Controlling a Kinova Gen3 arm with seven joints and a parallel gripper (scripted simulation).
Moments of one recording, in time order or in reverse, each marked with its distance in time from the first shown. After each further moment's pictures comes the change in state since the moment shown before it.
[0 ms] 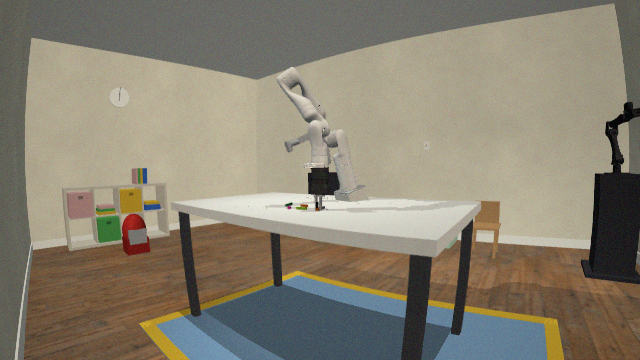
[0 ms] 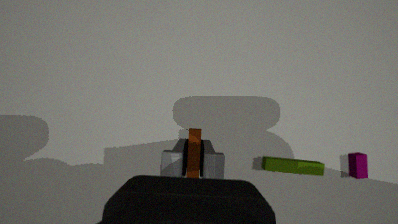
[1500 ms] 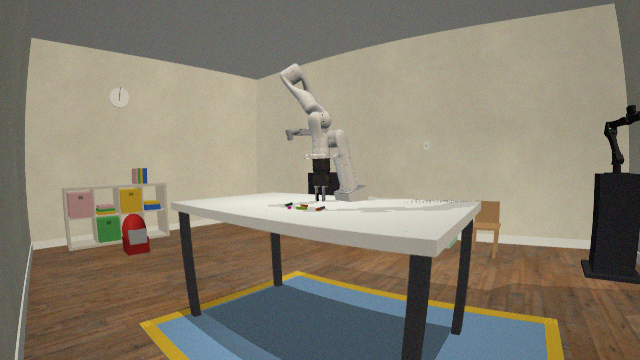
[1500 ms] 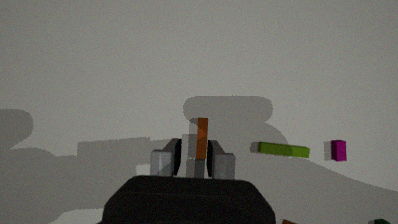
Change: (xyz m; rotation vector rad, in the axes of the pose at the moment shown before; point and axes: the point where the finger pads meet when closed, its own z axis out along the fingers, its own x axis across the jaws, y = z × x) arm -0.006 0.008 -0.038 -0.021 -0.008 -0.011
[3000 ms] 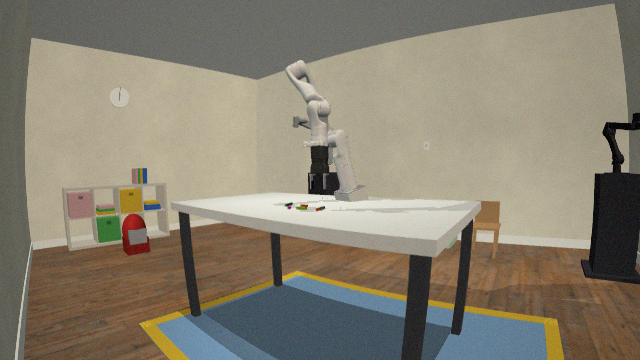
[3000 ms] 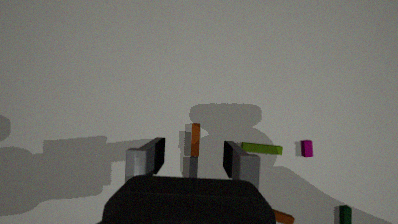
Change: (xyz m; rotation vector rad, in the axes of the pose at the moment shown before) arm 0.006 -0.006 -0.052 0.021 0.007 0.011
